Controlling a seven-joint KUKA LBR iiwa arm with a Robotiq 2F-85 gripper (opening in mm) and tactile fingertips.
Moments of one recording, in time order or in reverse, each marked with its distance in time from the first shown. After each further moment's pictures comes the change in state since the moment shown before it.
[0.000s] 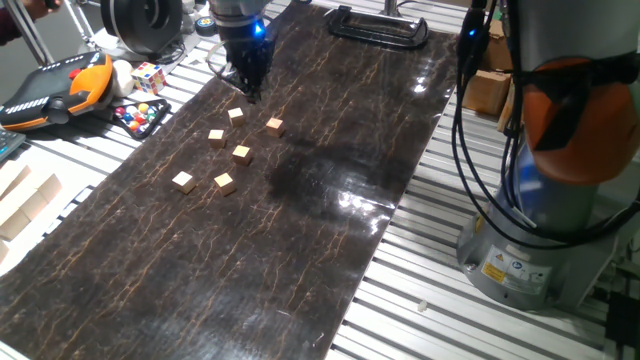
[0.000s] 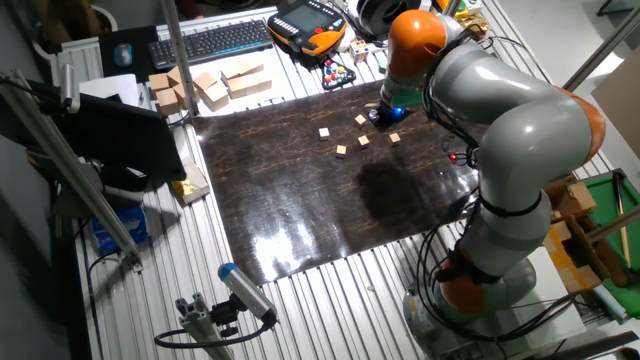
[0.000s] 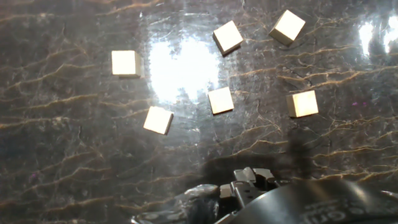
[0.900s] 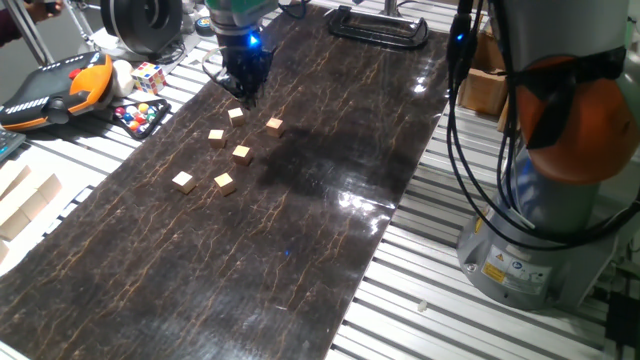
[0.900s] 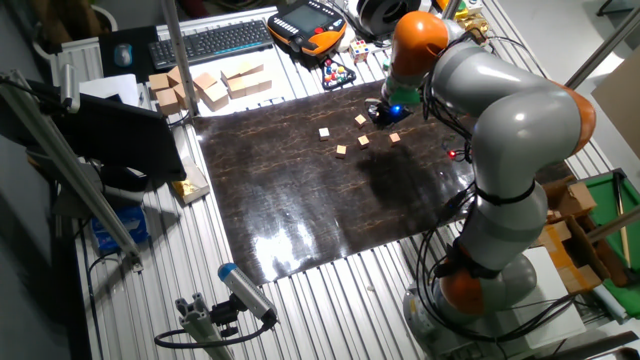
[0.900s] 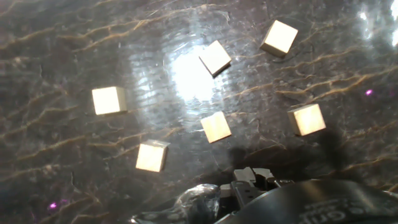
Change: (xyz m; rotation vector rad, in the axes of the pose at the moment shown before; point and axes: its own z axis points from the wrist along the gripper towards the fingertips) arm -0.020 -0.008 0.026 -0.037 -0.011 0.108
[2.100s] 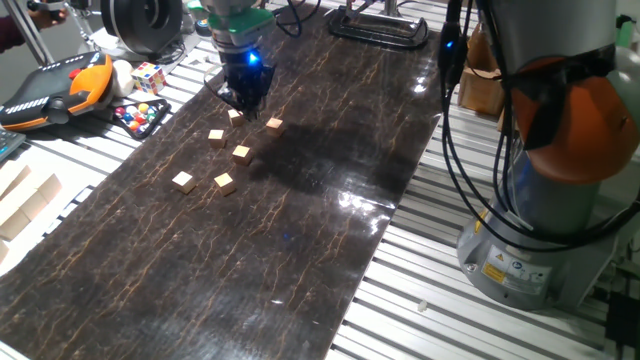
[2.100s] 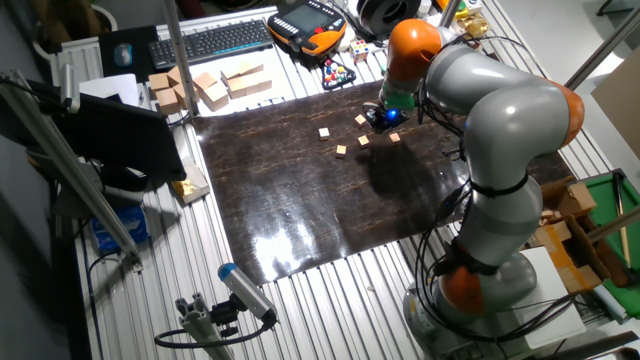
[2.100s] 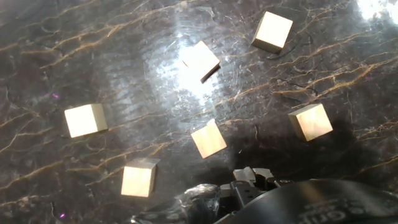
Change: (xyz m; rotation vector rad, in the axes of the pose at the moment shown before) arm -0.011 -0.007 0.041 -0.006 0.022 0.060
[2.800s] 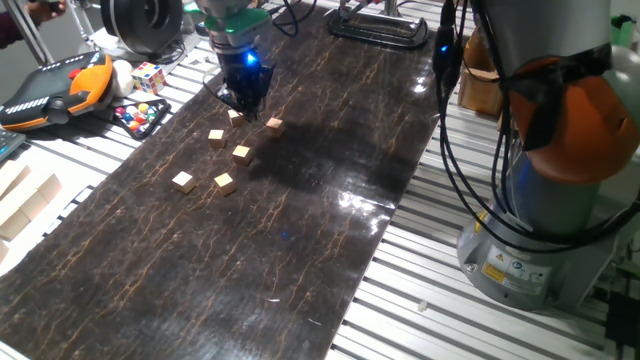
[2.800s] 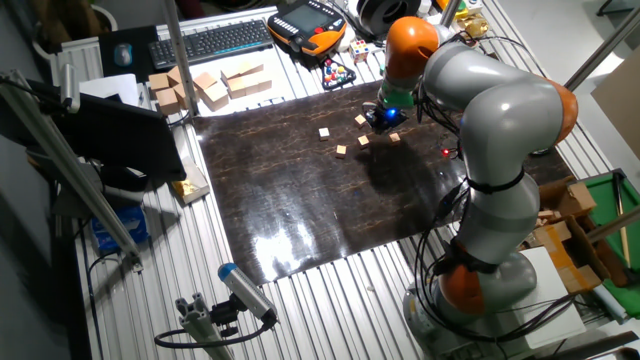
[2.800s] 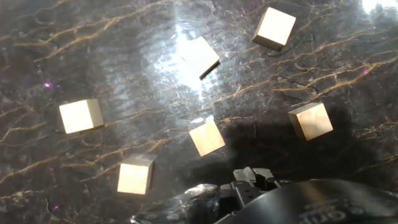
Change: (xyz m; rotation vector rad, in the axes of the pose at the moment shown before) arm 0.000 0.000 0.003 0.015 0.027 -0.027
